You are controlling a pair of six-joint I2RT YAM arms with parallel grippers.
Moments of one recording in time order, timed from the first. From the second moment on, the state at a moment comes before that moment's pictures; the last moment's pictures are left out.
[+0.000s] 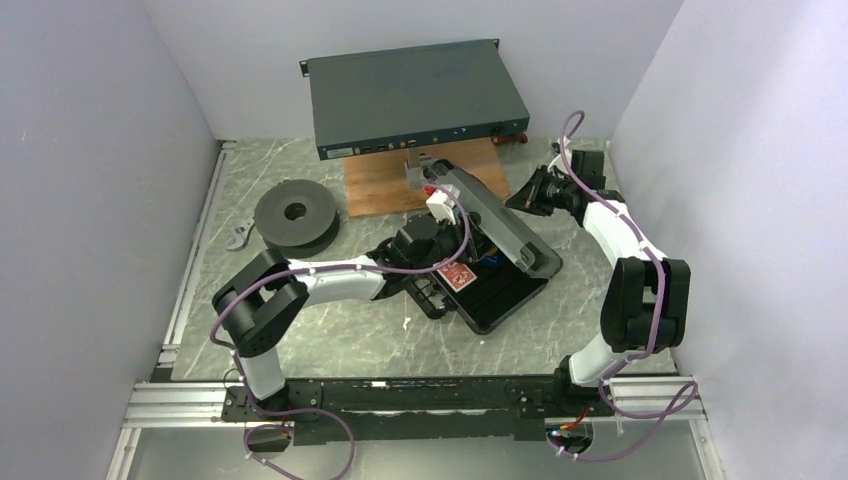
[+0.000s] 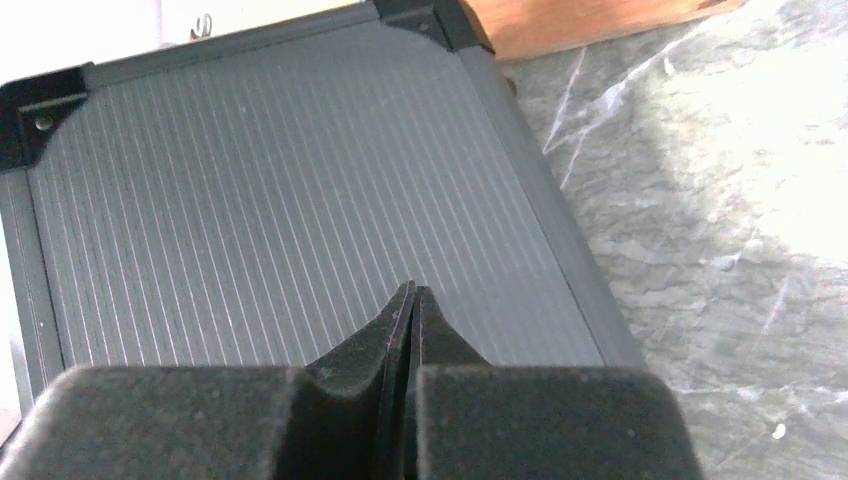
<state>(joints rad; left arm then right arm) -0.93 1.76 1.05 0.57 0.03 -0.73 -0.05 1.59 1.16 -0.28 -0.64 0.42</state>
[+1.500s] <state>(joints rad) -1.06 1.02 0.52 -0.14 -0.56 -0.76 0.30 1.50 1.07 -0.34 -0.51 0.37</state>
